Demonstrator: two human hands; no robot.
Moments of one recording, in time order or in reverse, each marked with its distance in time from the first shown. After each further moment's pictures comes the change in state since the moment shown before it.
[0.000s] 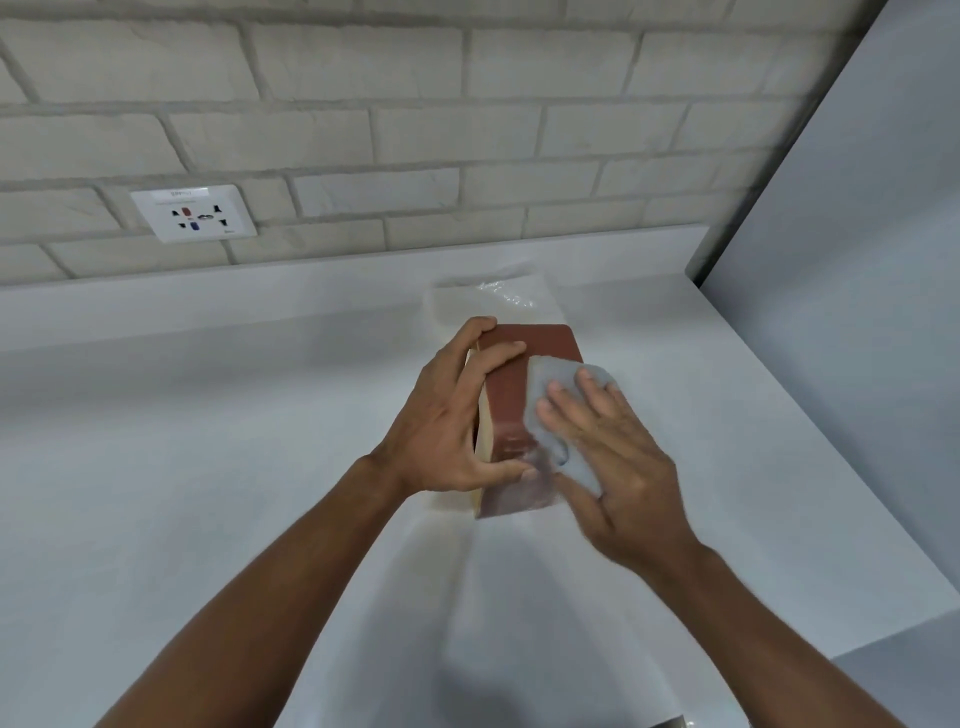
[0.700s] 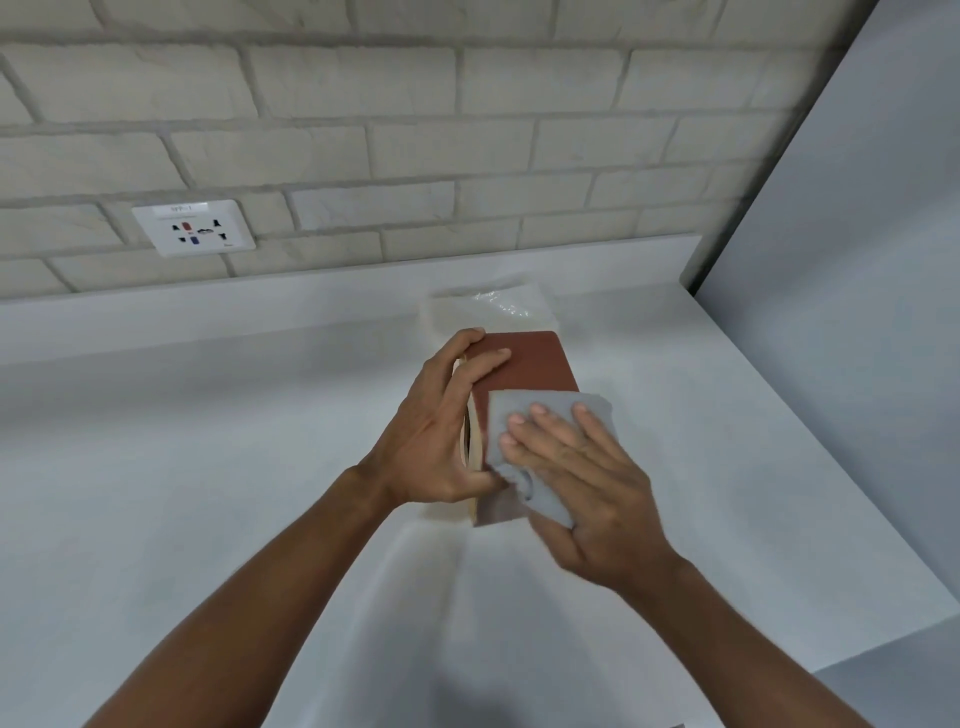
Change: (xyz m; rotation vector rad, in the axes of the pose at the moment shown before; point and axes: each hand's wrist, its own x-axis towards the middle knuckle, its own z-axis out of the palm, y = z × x) left_hand -0.005 0.003 -0.005 -0.017 -0.005 -0.030; right_hand -0.002 -0.007 0.008 -0.001 0.027 -0.128
